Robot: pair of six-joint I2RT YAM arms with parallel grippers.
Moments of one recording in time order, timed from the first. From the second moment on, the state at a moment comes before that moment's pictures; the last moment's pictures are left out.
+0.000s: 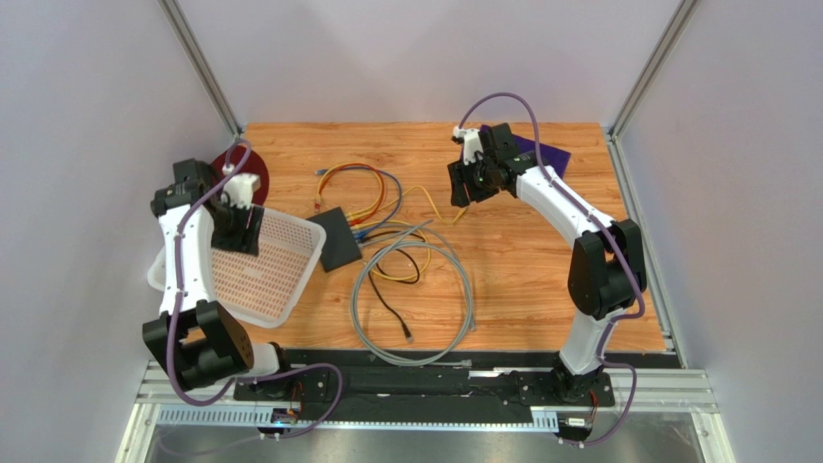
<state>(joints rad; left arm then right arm) 0.31 1.35 1.33 -1.16 0.21 0.48 0.38 1.82 1.53 -0.59 -0.25 -0.03</state>
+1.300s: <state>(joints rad) 0.10 2.13 1.95 -0.92 -0.04 0.62 0.41 1.78 1.40 -0.56 -0.16 -0.10</state>
